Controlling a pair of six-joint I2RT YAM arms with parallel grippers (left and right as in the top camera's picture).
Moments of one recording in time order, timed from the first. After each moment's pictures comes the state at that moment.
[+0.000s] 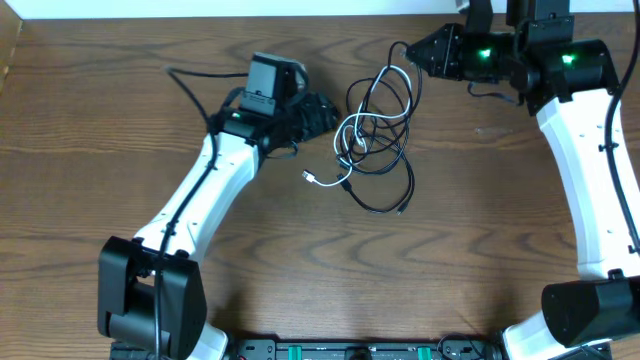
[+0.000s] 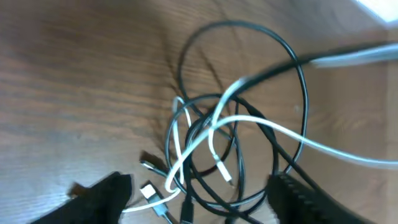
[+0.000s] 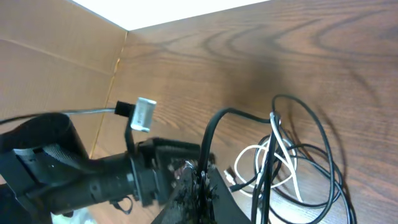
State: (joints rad) left arm -0.34 1.70 1.30 -0.49 0.35 -0.54; right arm 0.17 1.73 1.85 -0.88 -0.65 0.38
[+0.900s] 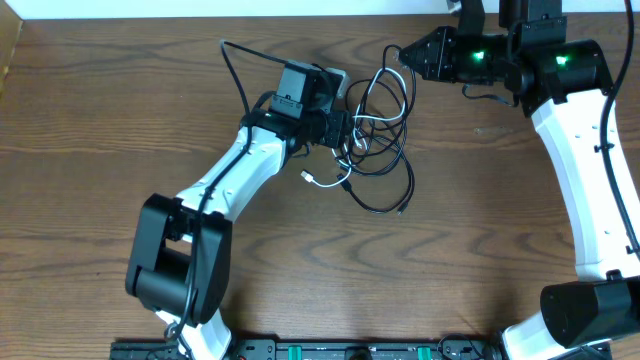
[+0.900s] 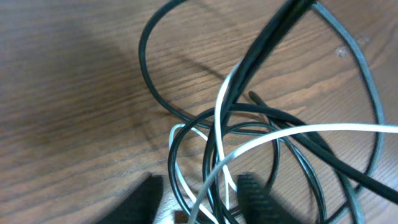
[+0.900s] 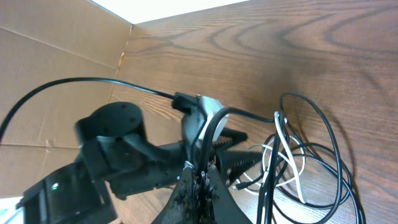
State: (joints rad) left arm -0.38 1.87 1.30 -0.32 0.33 -0.12; right arm 0.19 1.73 1.85 -0.88 -0.65 0.38
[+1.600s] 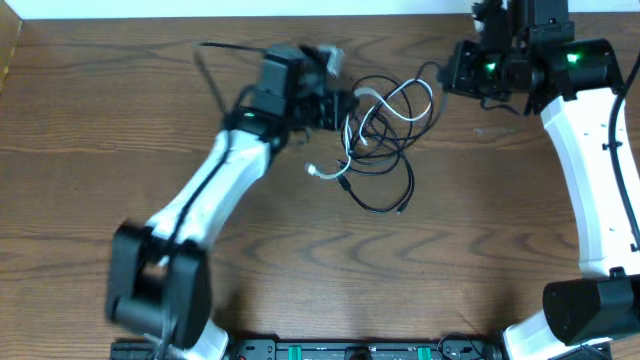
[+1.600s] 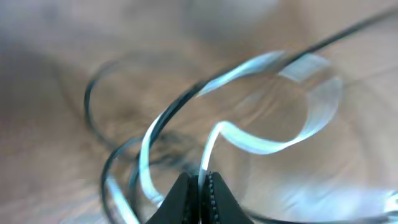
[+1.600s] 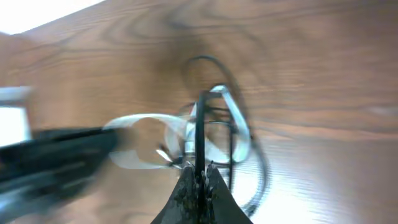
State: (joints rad) left arm -0.33 1.72 1.29 -0.17 0.59 -0.35; right arm 0.14 1.74 1.85 -1.08 -0.31 0.37
